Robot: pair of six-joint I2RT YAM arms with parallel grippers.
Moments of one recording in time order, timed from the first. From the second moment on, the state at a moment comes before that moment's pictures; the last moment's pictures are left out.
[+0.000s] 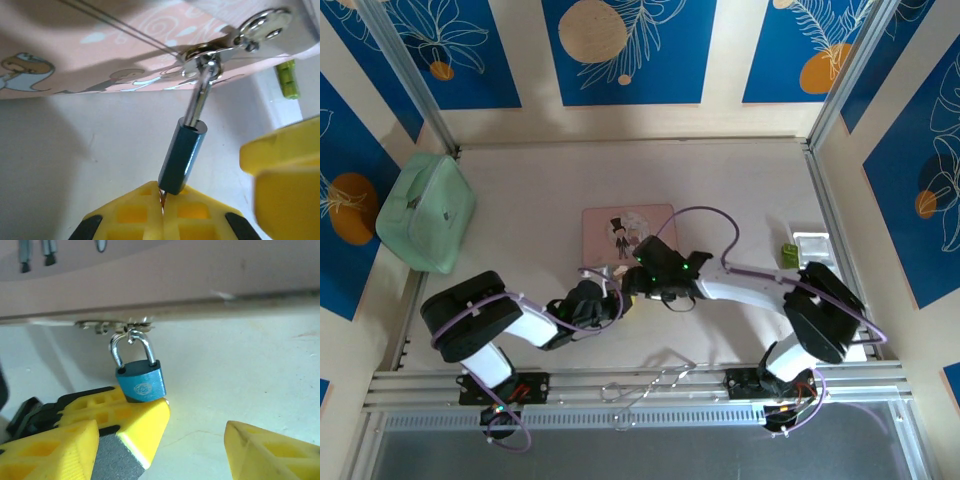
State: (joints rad) left arm -0.92 1.61 0.29 0.83 0.02 -0.99; right arm 0.92 1.49 0.86 -0.36 -0.02 0.97
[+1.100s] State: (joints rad) left arm -0.91 1.61 0.28 0.90 0.08 -1.09; right arm 0.90 1.51 0.89 -0.22 -0.02 1.02
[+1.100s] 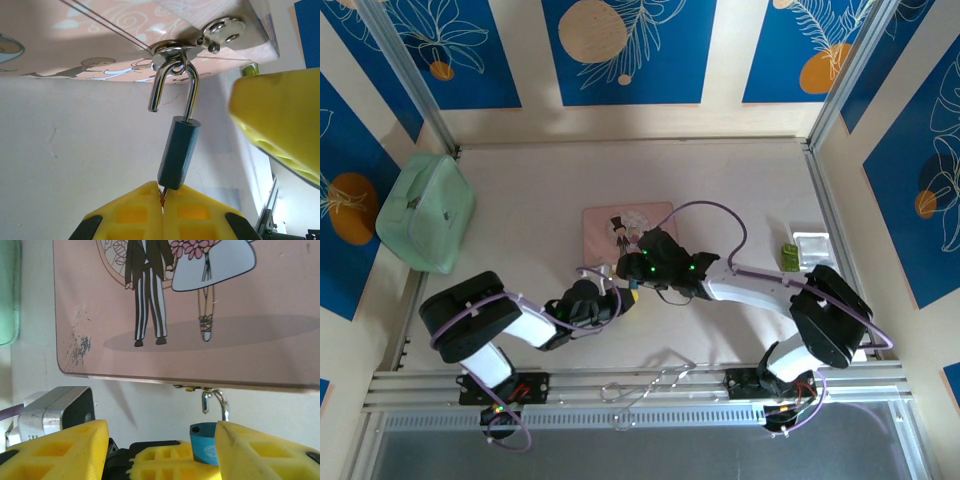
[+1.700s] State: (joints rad) left arm -0.91 1.50 0.31 0.68 0.04 -0.99; right arm 0.94 1.69 1.15 -0.63 0.06 1.02
